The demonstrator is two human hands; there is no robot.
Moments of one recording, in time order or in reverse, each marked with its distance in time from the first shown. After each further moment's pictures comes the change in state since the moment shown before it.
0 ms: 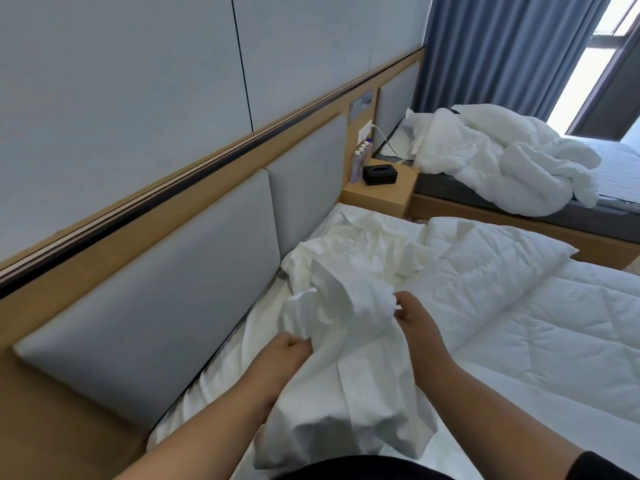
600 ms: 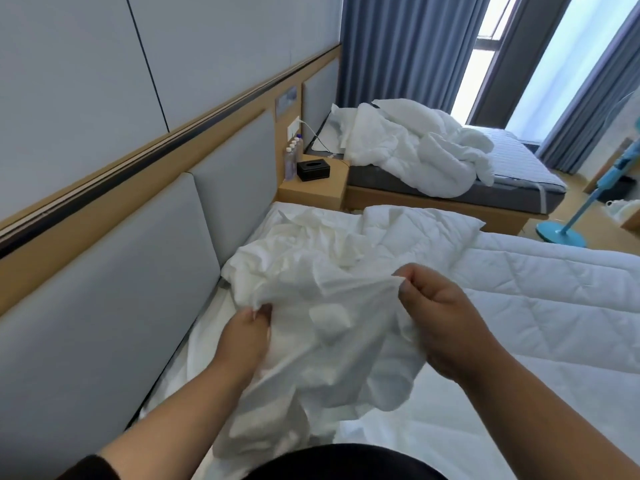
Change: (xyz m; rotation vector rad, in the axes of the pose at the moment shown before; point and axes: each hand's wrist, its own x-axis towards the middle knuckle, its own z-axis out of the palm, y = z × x) left_hand 0.063 0.010 0.019 -0.018 0.159 0.240; right_hand -0.058 -0.046 -0.087 0.337 -0.009 -0.208
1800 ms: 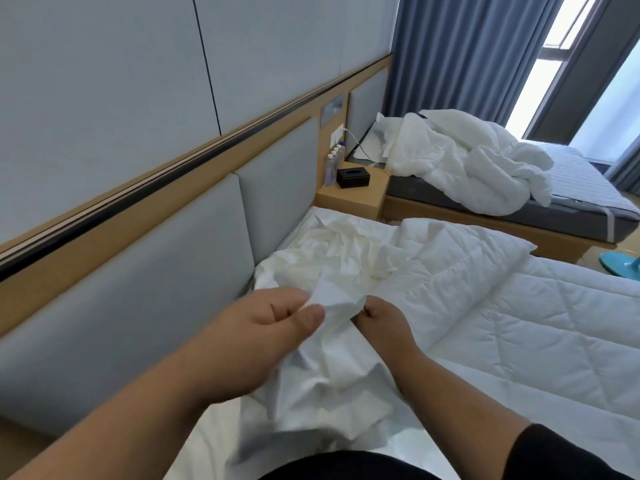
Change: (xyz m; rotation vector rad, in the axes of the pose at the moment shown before) left_hand -0.087 0.098 -0.077 -0.162 -0.453 0.324; right_hand 0.070 0.084 0.066 -0.595 -0.046 0.176
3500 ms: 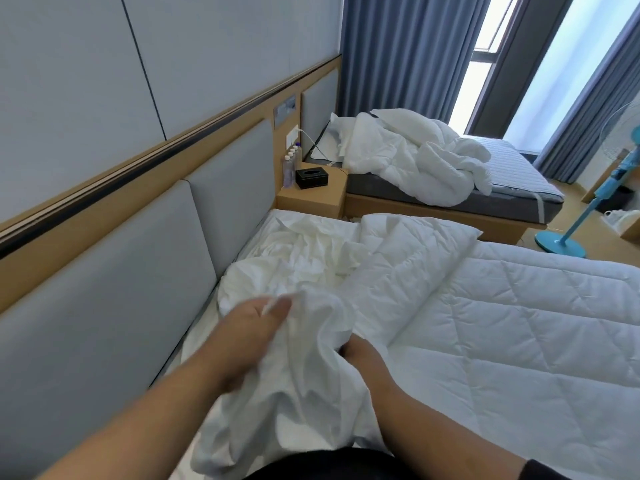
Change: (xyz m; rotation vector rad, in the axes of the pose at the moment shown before) left_hand 0.052 -0.047 0.028 -0.080 0.134 -0.205; right_hand -0.037 0.034 0.016 0.275 -0.153 0.202
